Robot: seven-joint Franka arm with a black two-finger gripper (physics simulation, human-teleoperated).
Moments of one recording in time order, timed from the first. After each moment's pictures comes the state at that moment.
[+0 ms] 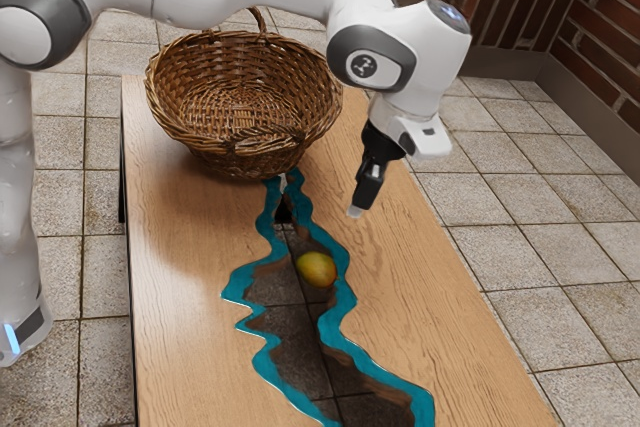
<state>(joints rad) 0.00 0.05 -0.27 -1.65 0.08 1.60 0.18</state>
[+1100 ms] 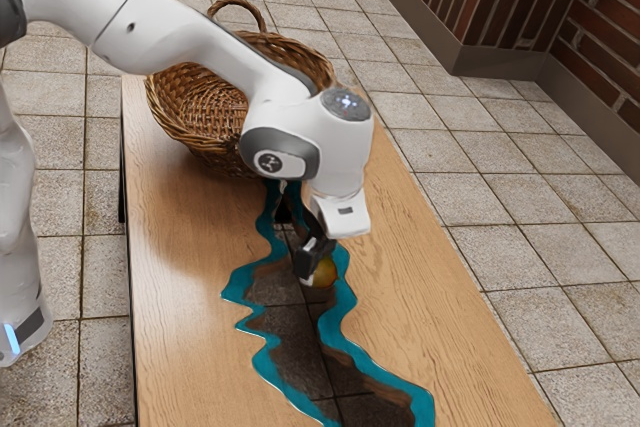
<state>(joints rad) -0.02 -0.16 -0.30 -2.28 0.05 2.23 0.38</state>
